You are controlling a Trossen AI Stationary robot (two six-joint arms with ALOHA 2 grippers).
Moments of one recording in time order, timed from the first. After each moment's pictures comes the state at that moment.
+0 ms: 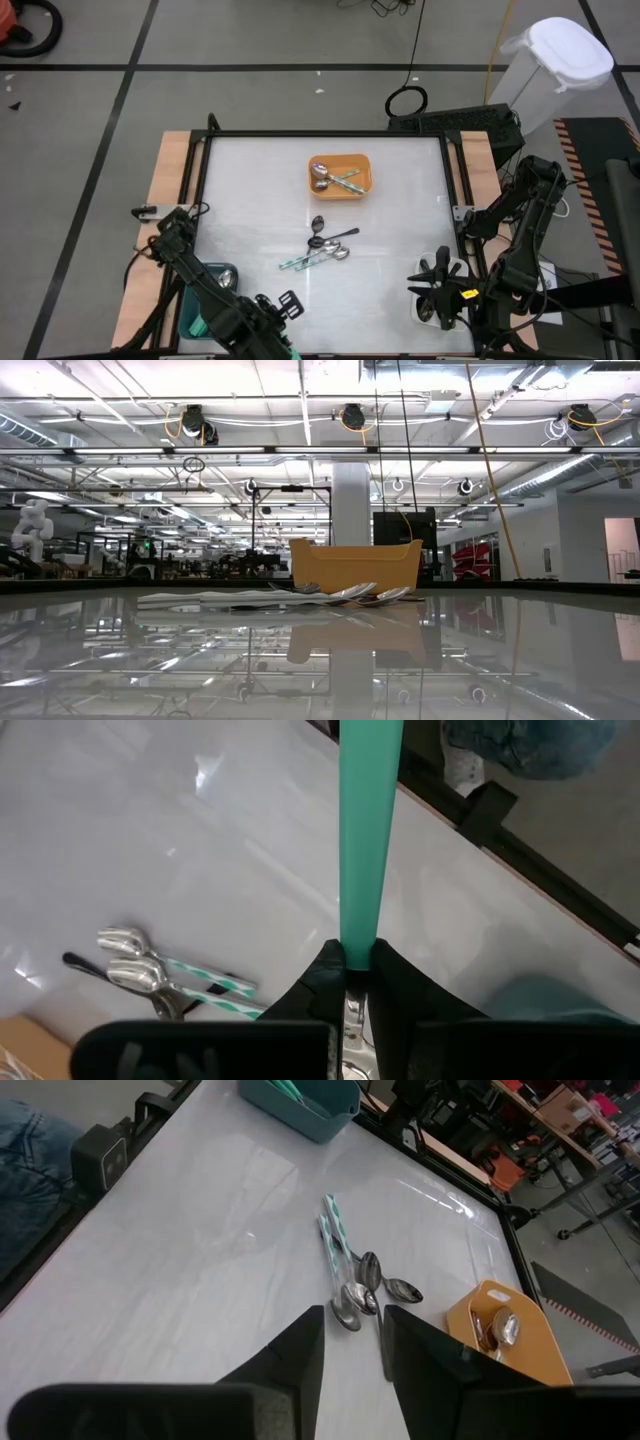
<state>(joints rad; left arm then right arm) -0.75 2.17 2.36 -1.57 -0.13 0.22 1.12 1.31 1.09 -0.88 0.99 0.48</state>
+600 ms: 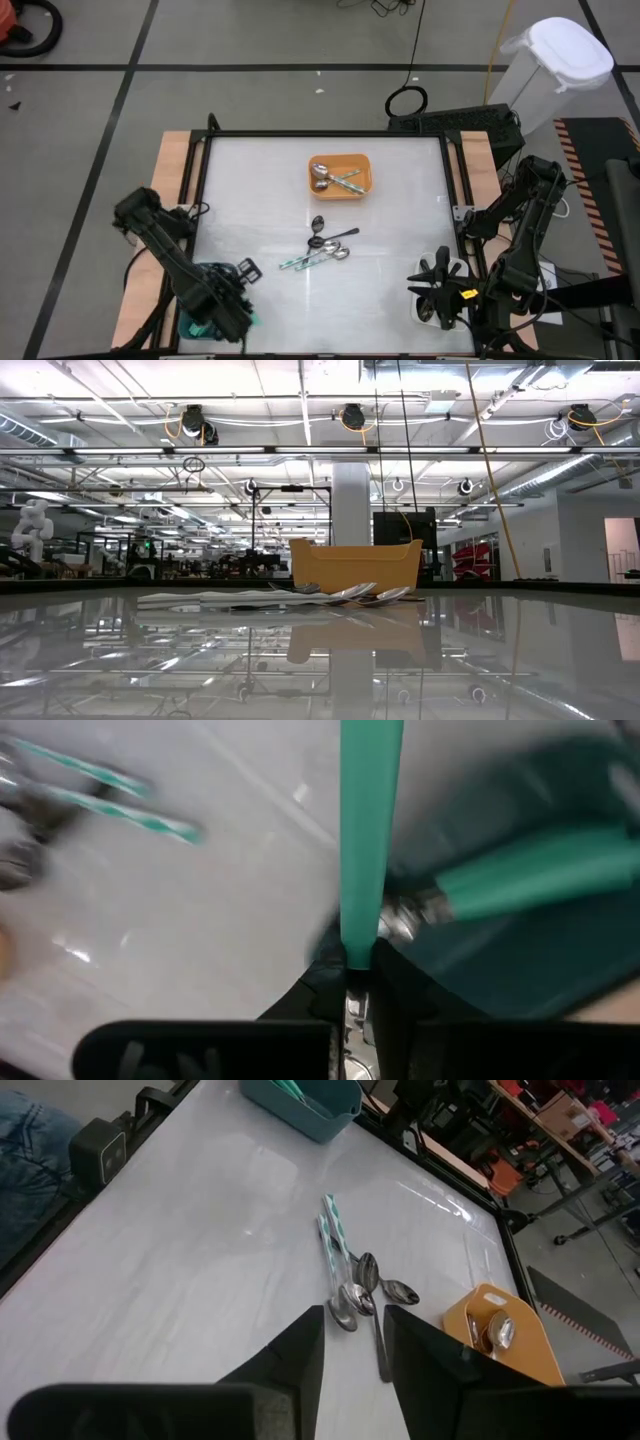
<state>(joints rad) -0.78 1.77 1.69 -1.57 -0.08 0.09 1.12 1.31 1.09 -0.88 0.99 0.45</state>
